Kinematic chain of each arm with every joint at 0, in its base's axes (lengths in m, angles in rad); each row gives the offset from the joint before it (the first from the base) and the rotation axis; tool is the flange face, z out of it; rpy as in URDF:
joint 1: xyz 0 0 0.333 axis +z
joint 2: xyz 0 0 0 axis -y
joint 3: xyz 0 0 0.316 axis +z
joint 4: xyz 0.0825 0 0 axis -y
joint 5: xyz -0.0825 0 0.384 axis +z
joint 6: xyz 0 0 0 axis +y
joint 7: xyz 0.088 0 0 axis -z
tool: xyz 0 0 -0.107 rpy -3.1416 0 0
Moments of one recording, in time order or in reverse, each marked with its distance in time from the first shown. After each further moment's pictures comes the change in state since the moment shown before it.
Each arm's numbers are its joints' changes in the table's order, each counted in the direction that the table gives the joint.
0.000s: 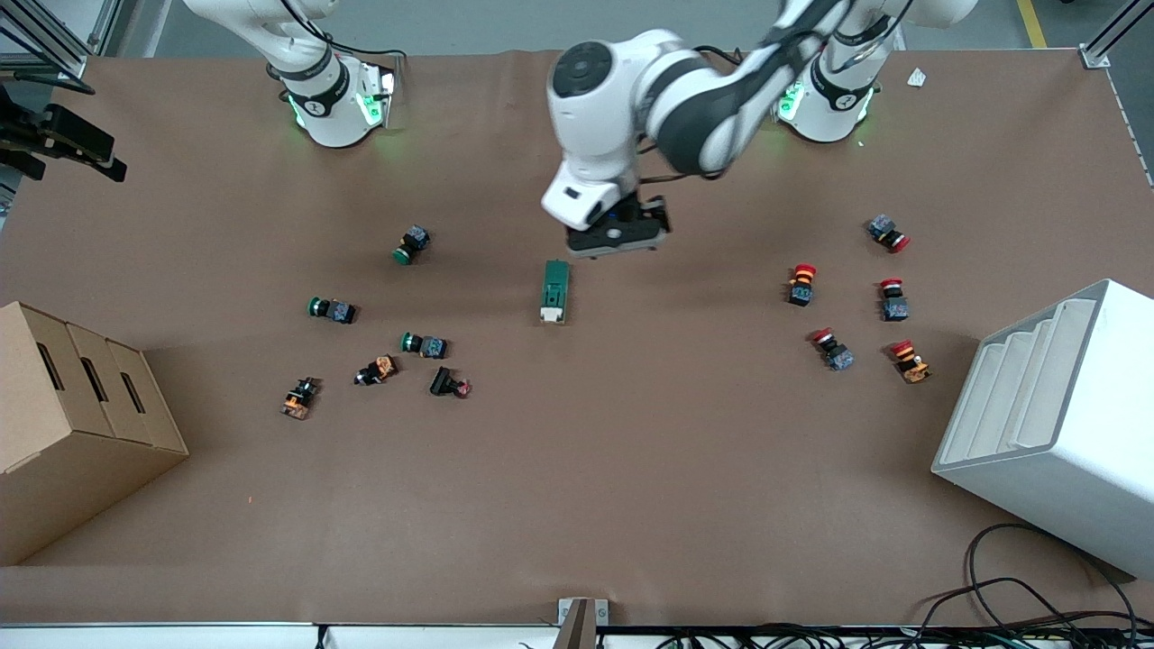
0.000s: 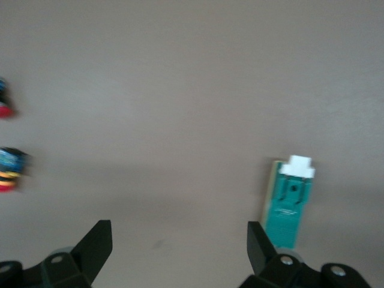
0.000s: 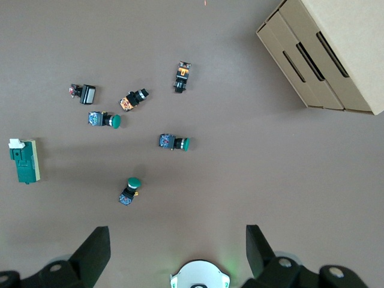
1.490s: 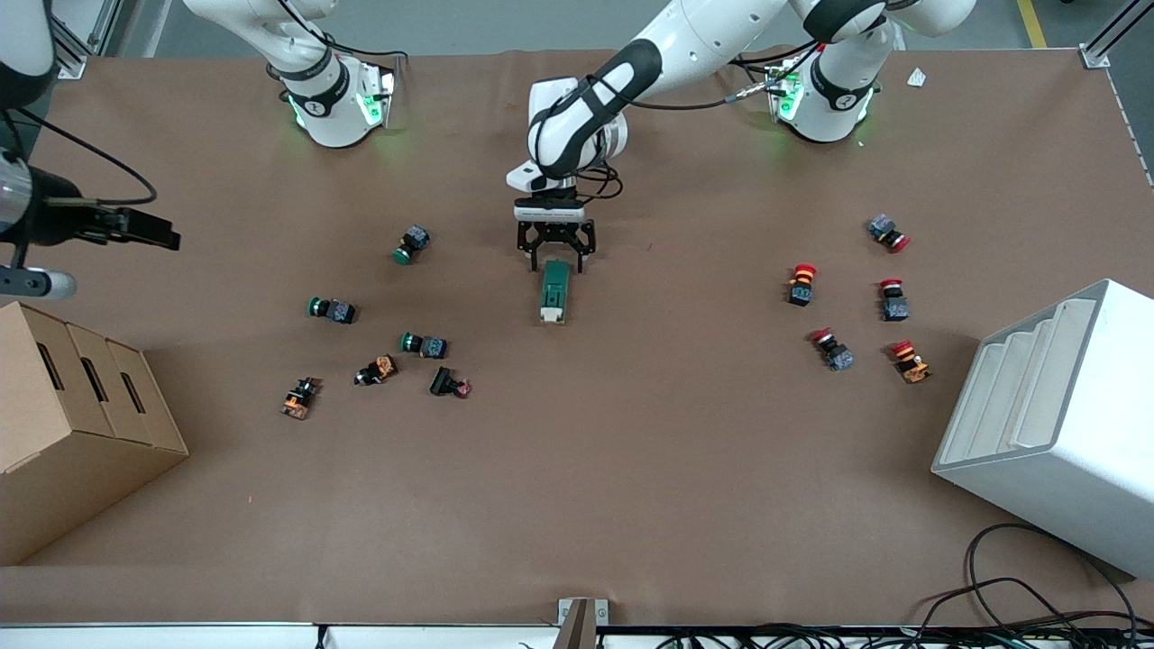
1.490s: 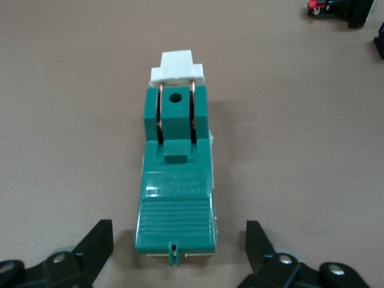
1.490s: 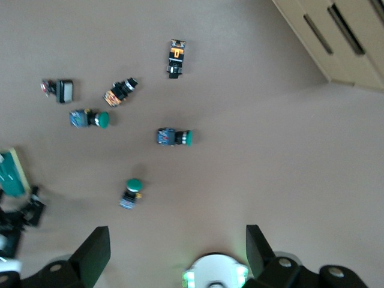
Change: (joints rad) left arm -0.208 -0.344 -0.001 -0.152 1.122 -0.281 -0.924; right arm 0.043 -0.196 0.000 0.007 0.027 -0.032 0.198
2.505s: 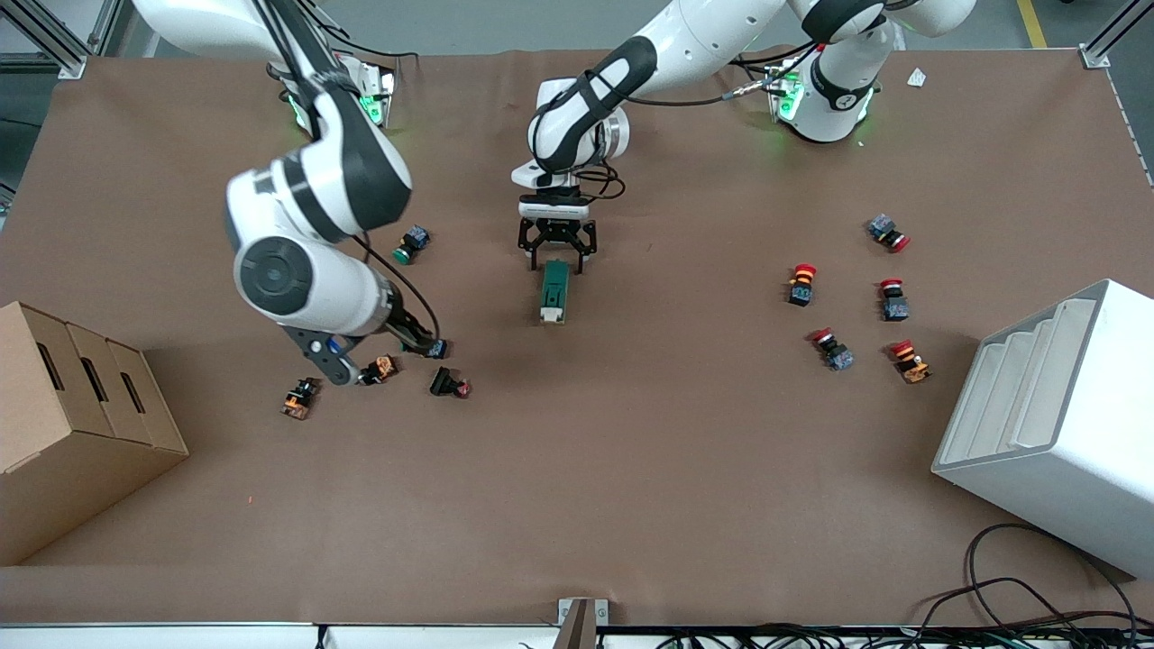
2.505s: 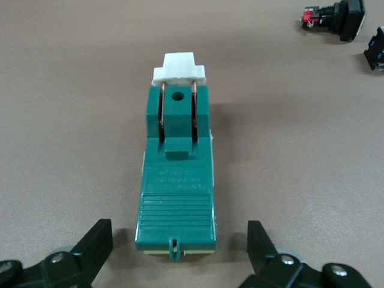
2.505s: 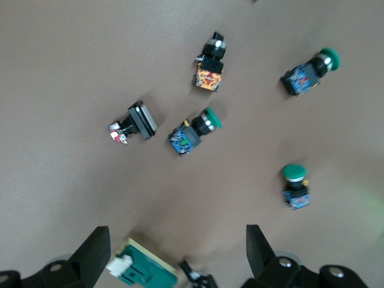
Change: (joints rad) left arm -0.005 0.001 0.001 -0.021 0.069 0.009 -0.087; right arm 0.399 -0.347 0.010 -0.011 0.081 -0.382 1.036
